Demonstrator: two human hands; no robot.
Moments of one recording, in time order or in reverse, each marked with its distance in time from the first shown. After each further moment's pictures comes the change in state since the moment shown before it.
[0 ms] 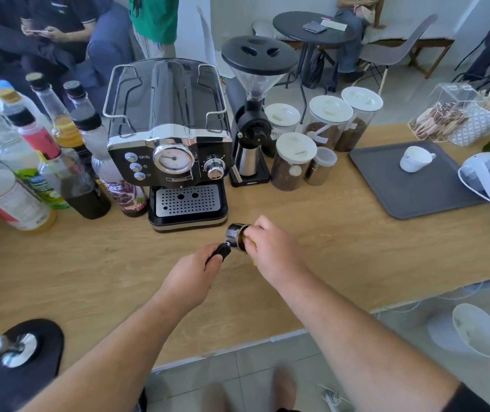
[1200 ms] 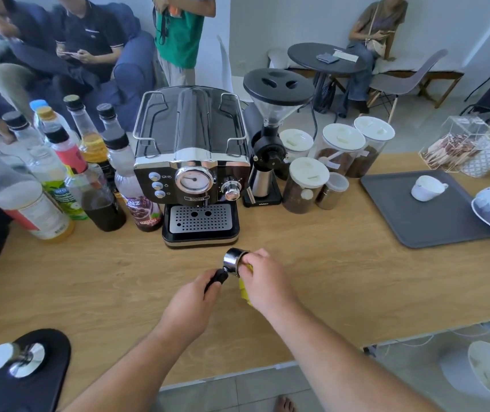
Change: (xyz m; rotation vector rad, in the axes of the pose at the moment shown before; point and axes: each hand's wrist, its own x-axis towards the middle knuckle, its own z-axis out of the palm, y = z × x) left_hand -0.012 -0.025 0.004 -0.064 0.093 -0.025; right_hand 0.003 -0.029 0.026 0.269 -0.056 0.196
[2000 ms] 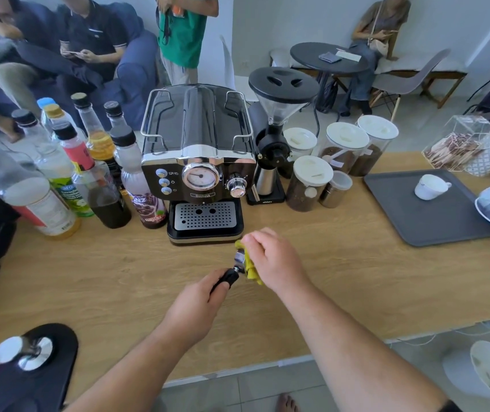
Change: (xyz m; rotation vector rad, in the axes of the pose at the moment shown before) left_hand -0.014 0.003 -0.009 -0.012 -0.046 0.078; right_hand 0.019 0.004 -0.018 0.070 0.096 -0.173
